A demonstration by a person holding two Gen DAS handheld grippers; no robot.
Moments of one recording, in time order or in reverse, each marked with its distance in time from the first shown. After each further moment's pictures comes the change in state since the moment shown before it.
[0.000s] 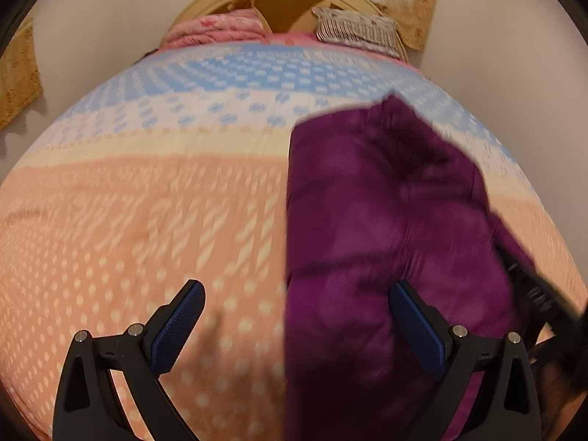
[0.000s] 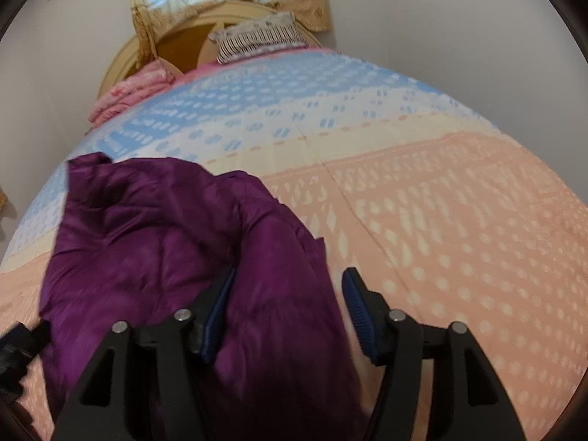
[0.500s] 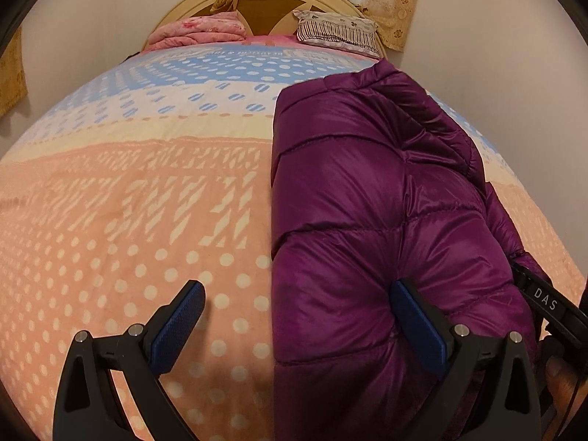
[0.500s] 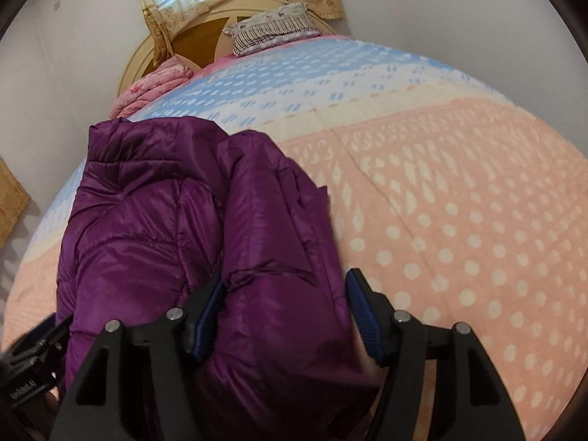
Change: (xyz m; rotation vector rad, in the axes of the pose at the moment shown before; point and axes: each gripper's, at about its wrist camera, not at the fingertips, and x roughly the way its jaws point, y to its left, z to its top) left arm 0.008 -0.004 -0.024 0.017 -0.022 -0.079; right arm 0.017 -0.015 -0.018 0.031 0.072 0.120
